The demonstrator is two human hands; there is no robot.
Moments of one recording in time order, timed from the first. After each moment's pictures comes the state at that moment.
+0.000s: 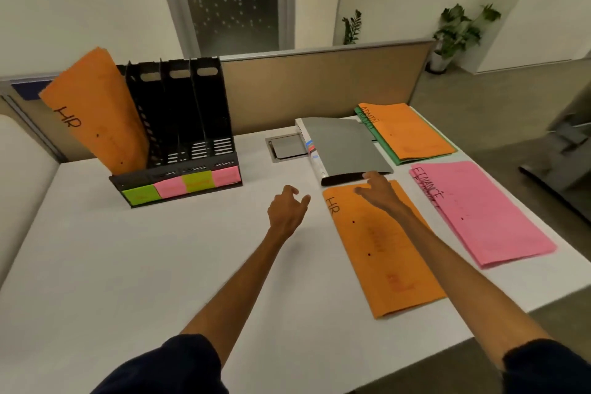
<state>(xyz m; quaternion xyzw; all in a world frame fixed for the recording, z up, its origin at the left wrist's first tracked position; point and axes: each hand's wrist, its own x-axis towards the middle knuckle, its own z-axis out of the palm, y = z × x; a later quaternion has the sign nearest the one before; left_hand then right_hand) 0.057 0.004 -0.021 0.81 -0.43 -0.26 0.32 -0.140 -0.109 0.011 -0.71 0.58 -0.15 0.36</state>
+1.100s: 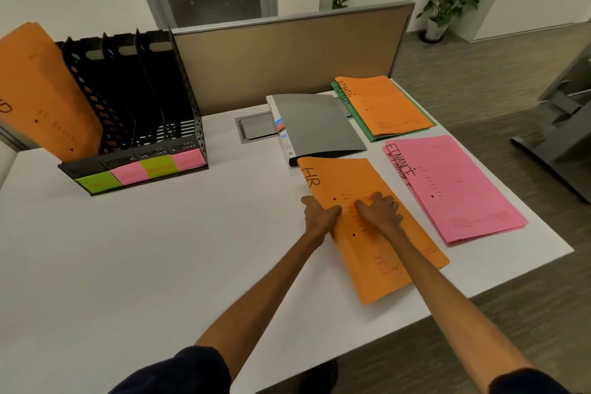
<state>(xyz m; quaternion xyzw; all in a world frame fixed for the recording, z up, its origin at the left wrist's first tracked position) -0.107 -0.022 -0.054 0.70 -0.26 -0.48 0.45 -0.240 -0.088 -0.056 -0.64 0.71 -0.04 0.29</state>
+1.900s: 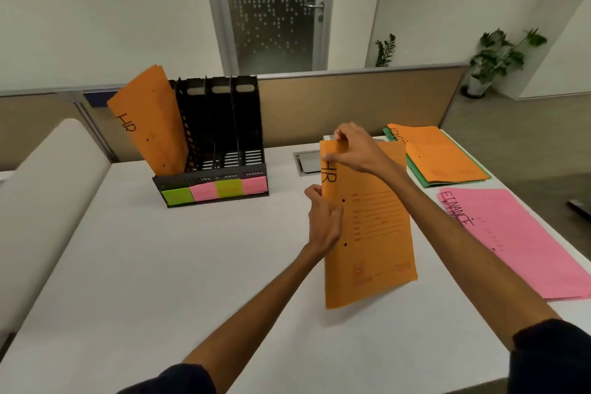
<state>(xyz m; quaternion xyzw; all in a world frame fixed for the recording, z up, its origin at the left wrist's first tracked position) 0.013 0.023 0.019 0.65 -0.41 -0.26 0.58 -0.037 -0.105 0.136 -0.89 0.35 -0.20 0.19</state>
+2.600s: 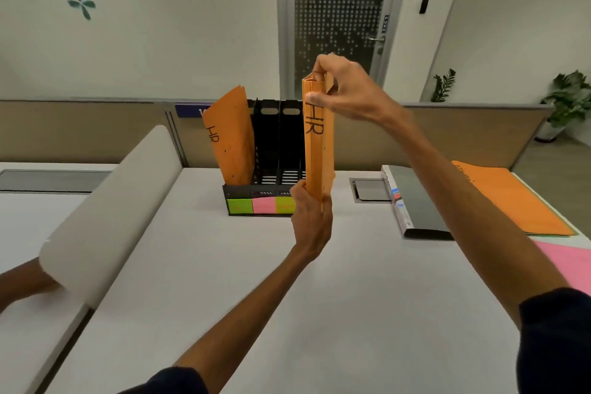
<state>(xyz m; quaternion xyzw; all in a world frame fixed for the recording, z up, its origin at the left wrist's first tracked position) 0.155 0.078 0.049 0.75 -0.33 -0.01 0.57 0.117 -0.008 0.300 -0.94 0.10 -0.29 0.16</state>
